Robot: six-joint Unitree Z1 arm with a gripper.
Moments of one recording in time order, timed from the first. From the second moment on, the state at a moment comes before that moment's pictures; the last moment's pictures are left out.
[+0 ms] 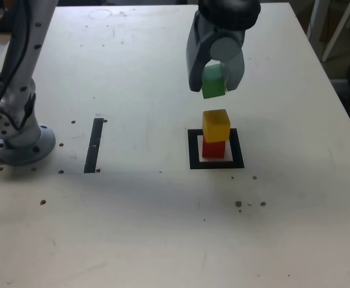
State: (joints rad) arm 0.01 2.10 -1.94 1.62 0.15 -0.08
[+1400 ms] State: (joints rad) arm -0.14 2.10 -1.94 1.62 0.15 -0.16
